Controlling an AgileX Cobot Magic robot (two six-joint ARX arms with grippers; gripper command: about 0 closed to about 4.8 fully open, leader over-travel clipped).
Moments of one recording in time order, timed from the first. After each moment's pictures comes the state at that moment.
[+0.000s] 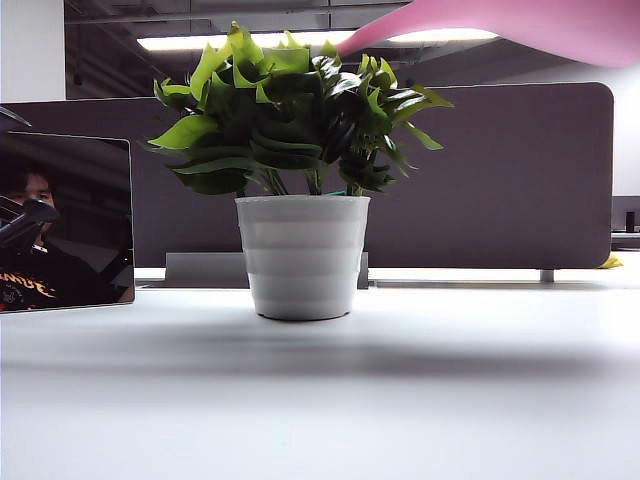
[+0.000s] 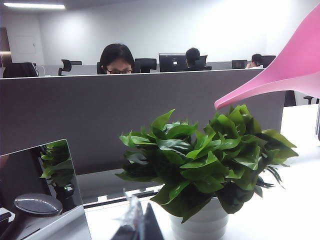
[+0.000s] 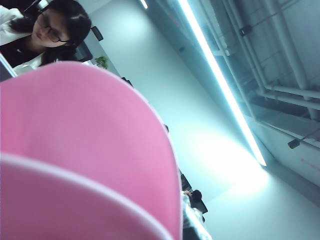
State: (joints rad) left arm -0.38 0.00 0.43 -0.18 0.00 0.08; right arm 0.09 1.27 1.34 0.24 0.06 -1.07
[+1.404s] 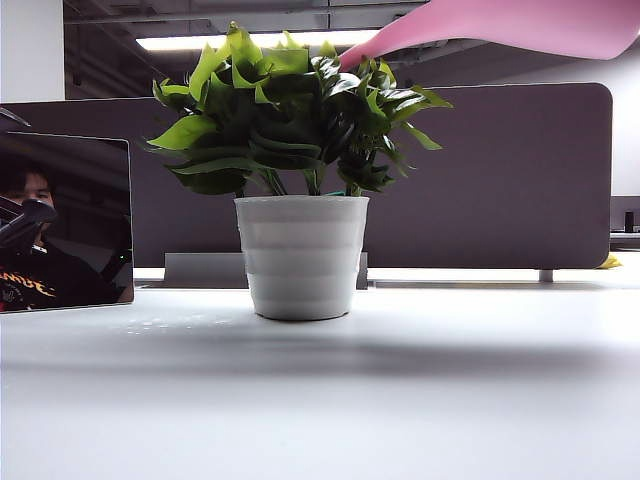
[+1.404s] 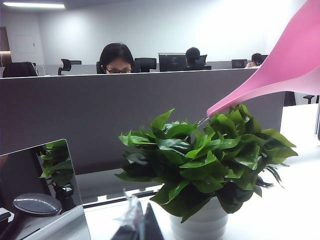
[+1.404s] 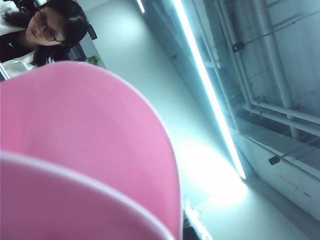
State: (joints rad) left arm -0.38 0.00 0.43 -0.18 0.00 0.08; right arm 0.18 1.32 1.39 0.27 0.13 -1.21
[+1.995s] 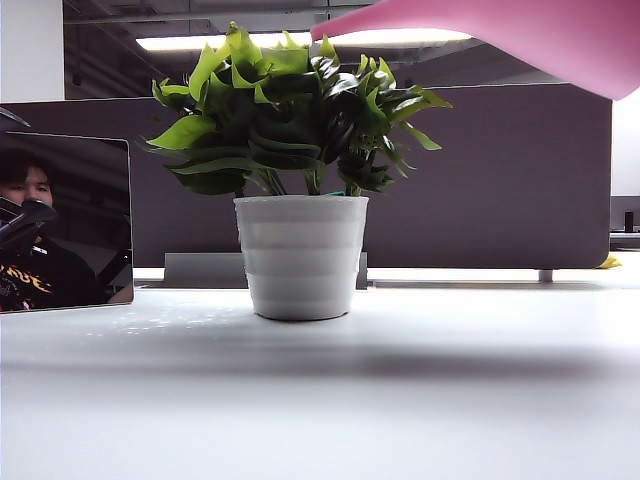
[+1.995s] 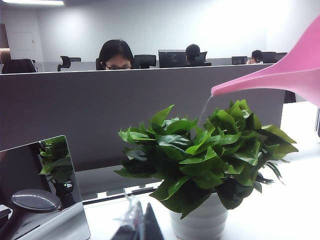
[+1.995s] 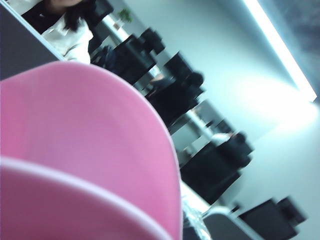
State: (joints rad) left arm -0.38 0.00 0.43 -0.18 0.00 0.08; right arm 0.09 1.26 1.39 -0.01 0.18 -0.84
